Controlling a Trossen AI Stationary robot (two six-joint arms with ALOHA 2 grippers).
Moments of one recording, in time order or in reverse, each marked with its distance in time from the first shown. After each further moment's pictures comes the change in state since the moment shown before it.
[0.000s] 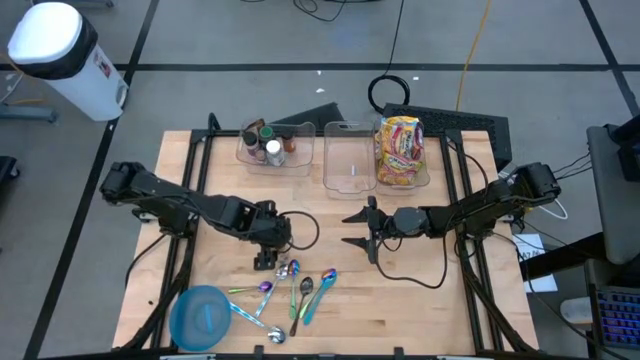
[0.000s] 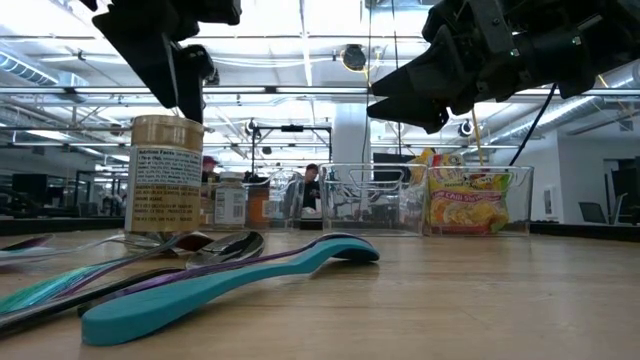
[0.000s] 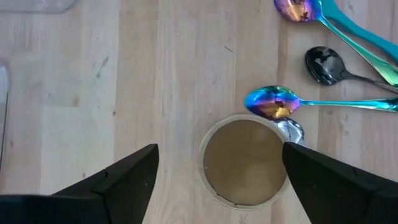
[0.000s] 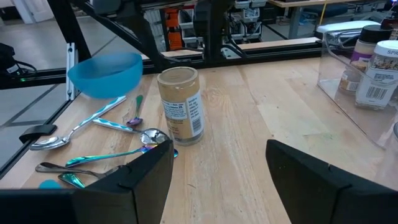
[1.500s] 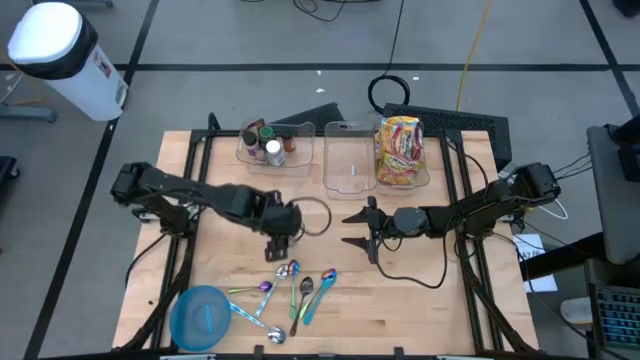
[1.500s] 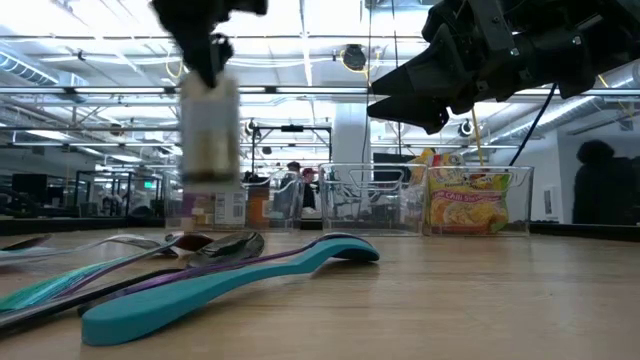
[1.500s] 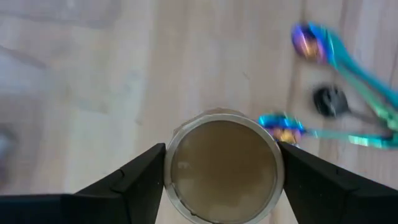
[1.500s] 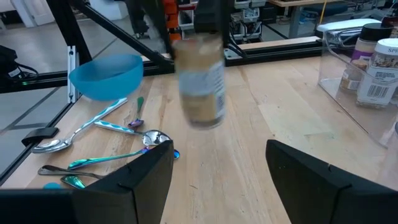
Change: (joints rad) left arm 0.081 0.087 0.222 -0.168 0.000 -0.026; right arm 0.000 0.000 0.000 0.003 -0.001 0.015
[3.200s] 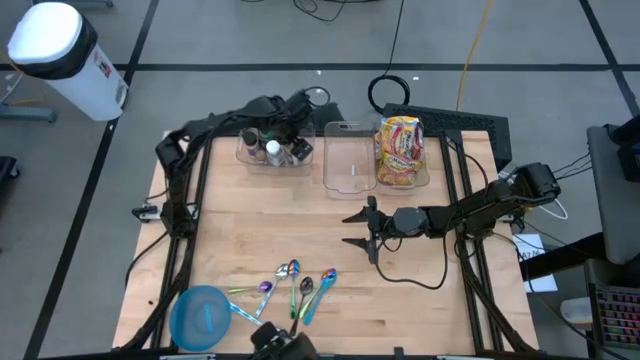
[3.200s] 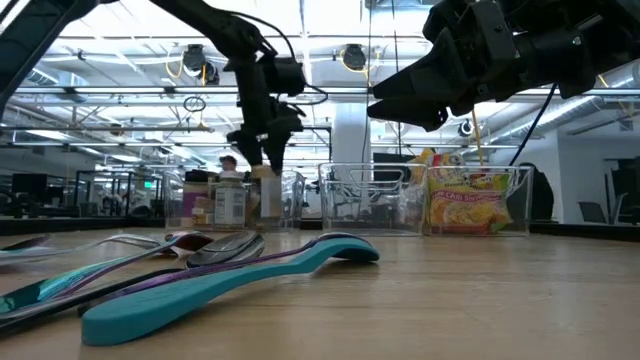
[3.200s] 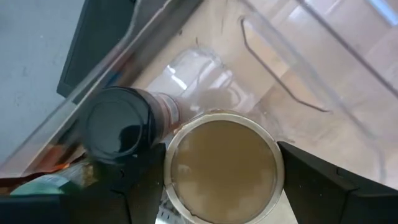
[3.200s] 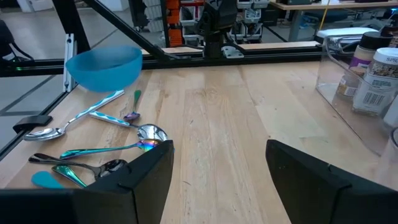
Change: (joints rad) left arm 0.794 0.362 0.263 0.113 0.075 0.188; right arm -0.001 0.000 0.000 -0.010 -0.001 -0.063
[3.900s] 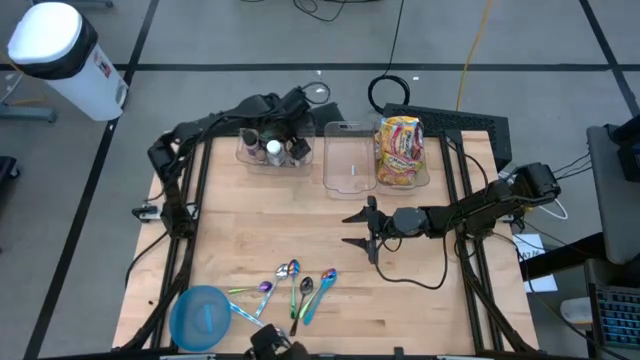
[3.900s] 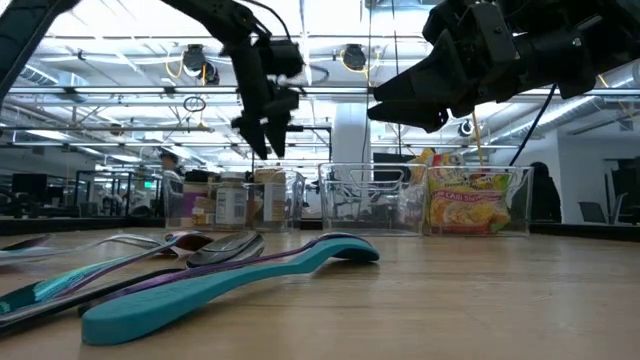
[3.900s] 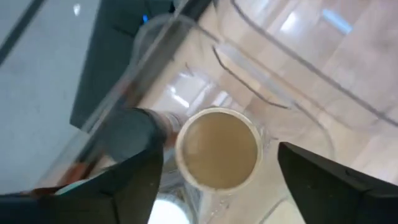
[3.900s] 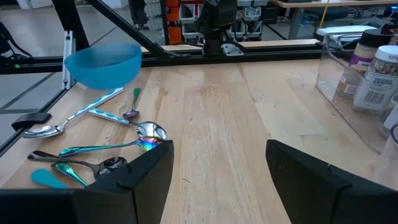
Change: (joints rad) left arm -0.024 -0.079 0.000 0.007 -0.003 0.102; right arm 0.000 0.000 0.000 -0.008 0.000 0.000
